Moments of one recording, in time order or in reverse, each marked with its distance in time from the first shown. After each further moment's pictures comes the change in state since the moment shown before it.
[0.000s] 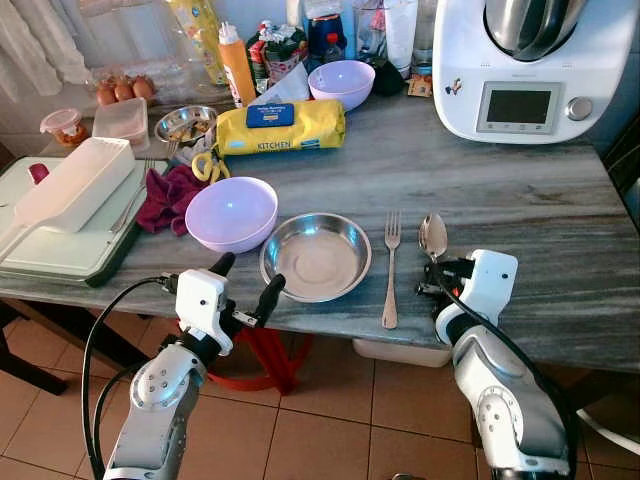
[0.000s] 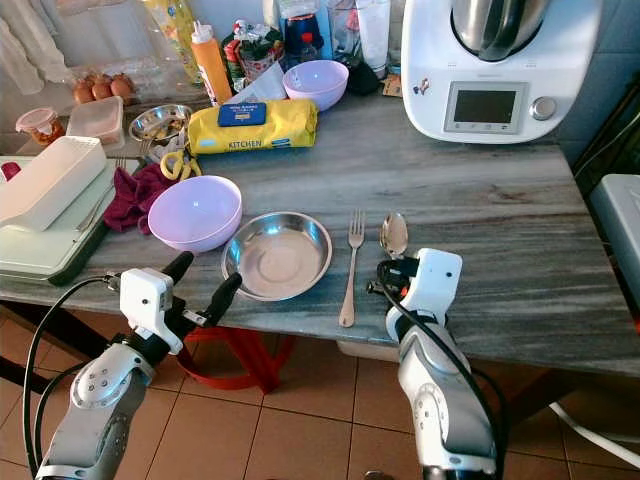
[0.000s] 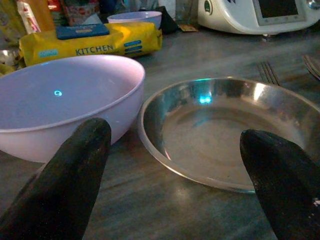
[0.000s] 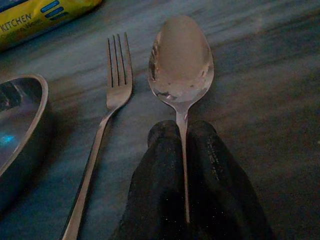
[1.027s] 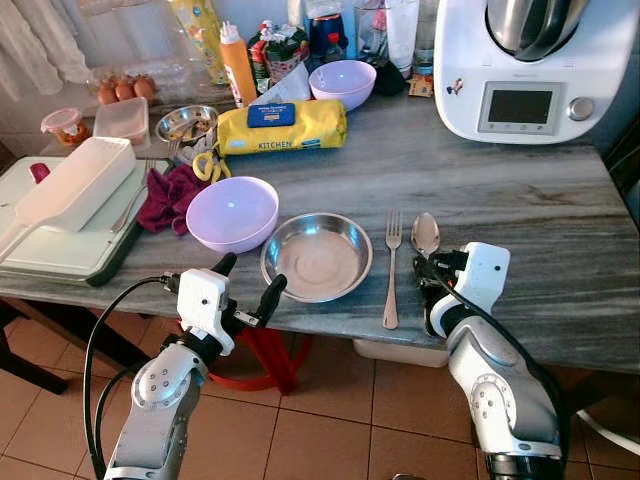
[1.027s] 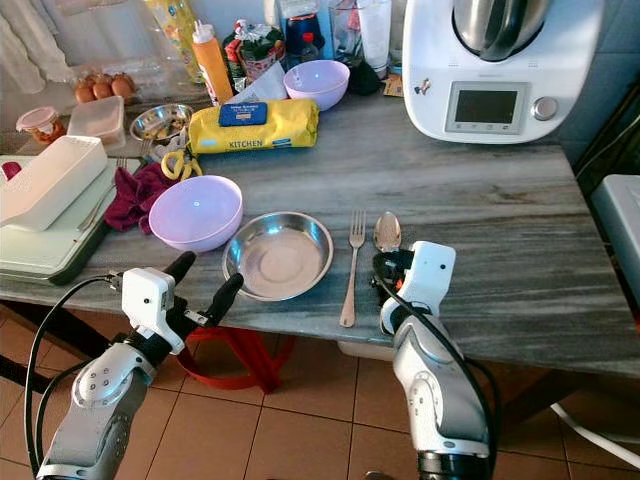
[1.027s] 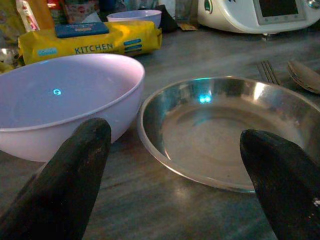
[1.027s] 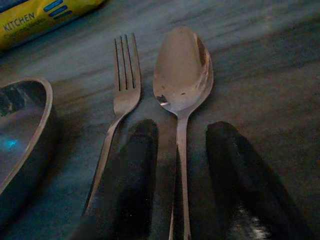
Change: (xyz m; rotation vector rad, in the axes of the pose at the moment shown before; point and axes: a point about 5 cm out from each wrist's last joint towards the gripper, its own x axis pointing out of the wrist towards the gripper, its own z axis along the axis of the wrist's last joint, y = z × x) left arm 0.002 -0.001 0.001 -0.002 0.001 -0.005; right arm 0.008 0.002 0.003 -0.012 0.004 0.001
